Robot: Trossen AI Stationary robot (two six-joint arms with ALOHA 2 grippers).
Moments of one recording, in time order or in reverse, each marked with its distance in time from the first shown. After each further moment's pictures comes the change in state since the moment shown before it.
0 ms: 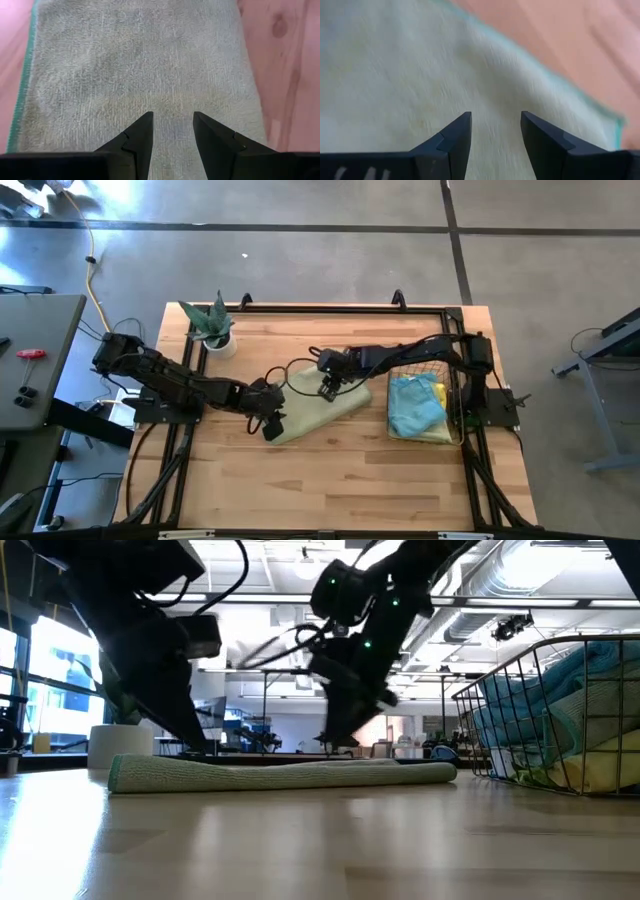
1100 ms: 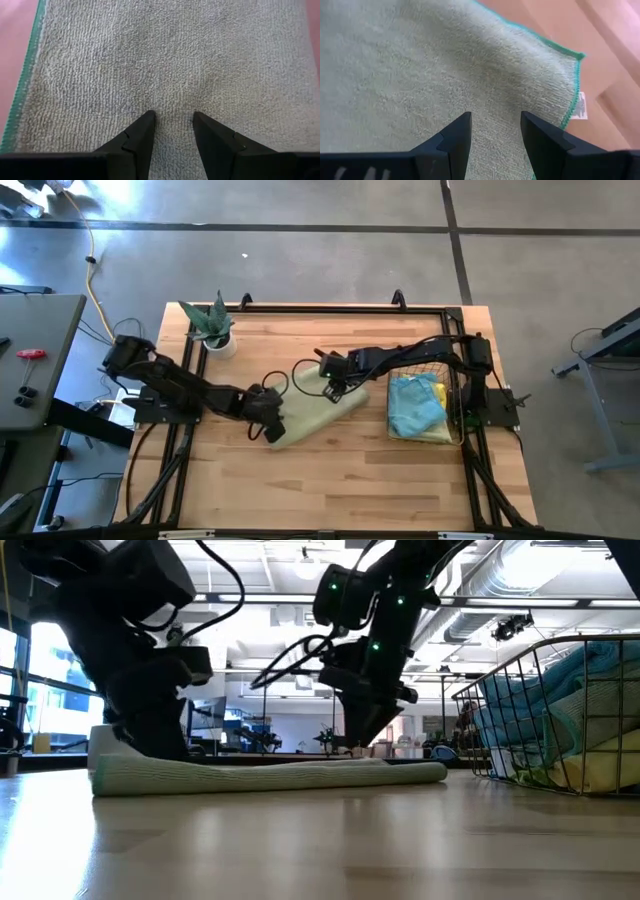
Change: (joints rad) left arm -0.066 0.128 -0.043 0.026 -0.069 -0.211; right arm 0.019 0.005 0.034 -0.210 0.065 0.134
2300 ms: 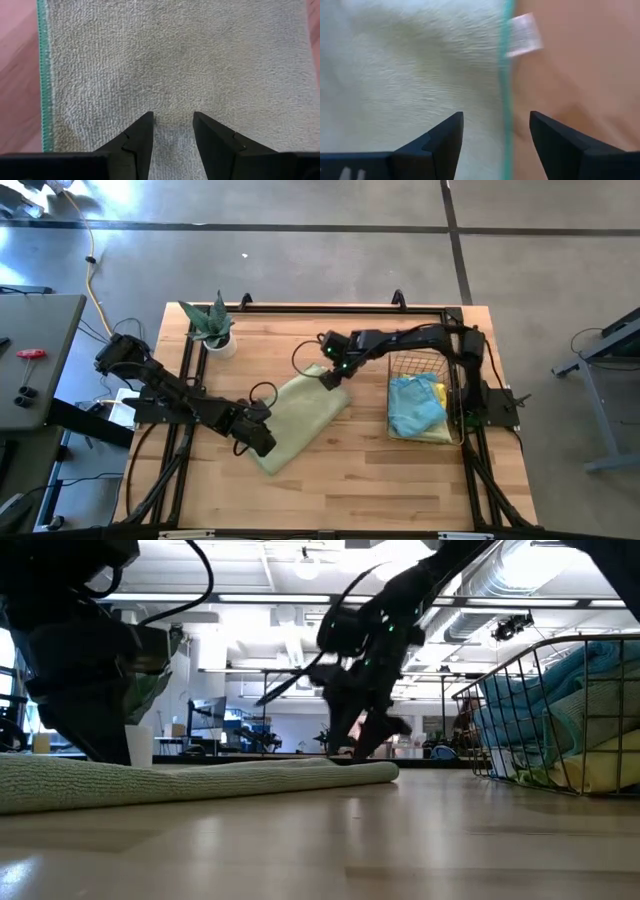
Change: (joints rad) left arm -0.197 -0.088 0.054 -0.222 -0.015 -0.348; right arm -0.171 0.047 -0.001 0.090 -0.464 0.085
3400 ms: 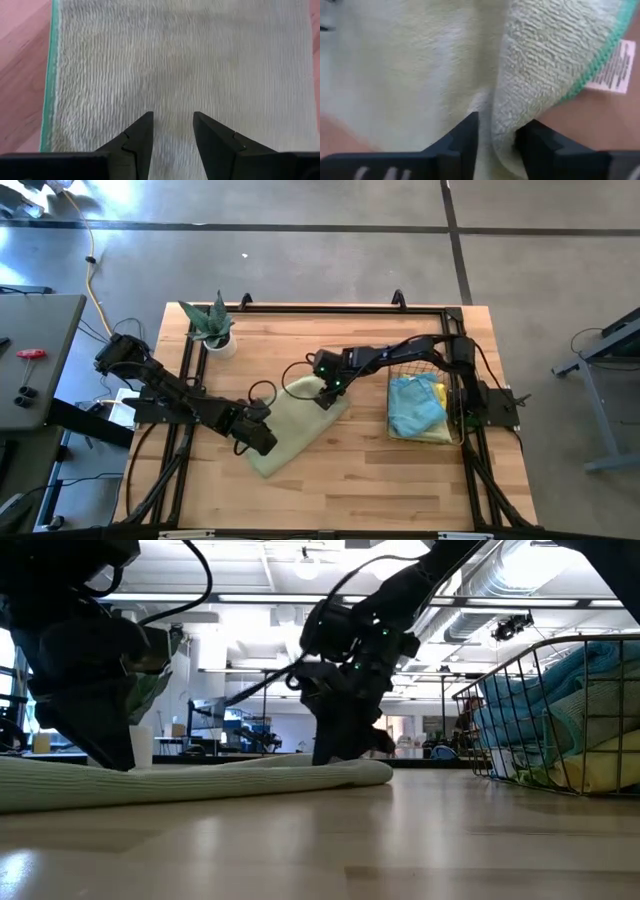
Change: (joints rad) left arm 0.000 -0.003 0.002 -0.003 -0.012 -0.048; right arm 0.127 0.085 0.000 0.142 -0.093 -0.030
